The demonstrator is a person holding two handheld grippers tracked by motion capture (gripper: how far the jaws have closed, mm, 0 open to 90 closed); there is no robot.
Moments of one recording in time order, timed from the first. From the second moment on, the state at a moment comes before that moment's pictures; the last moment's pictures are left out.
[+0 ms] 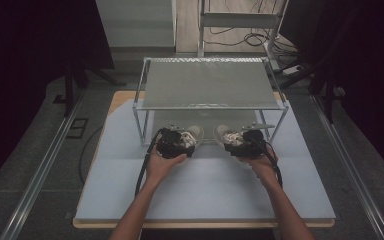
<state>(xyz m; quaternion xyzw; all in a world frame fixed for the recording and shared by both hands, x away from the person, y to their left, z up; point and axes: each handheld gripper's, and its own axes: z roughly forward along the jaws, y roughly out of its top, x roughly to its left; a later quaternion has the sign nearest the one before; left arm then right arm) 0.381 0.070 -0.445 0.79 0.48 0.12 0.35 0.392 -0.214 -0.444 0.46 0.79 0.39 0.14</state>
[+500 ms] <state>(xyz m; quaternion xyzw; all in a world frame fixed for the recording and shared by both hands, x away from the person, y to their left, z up) 0.397 0.068 -0.454 0.79 0.50 0.11 0.35 0.406 -0.209 -0.450 0.48 0.78 0.39 0.14</state>
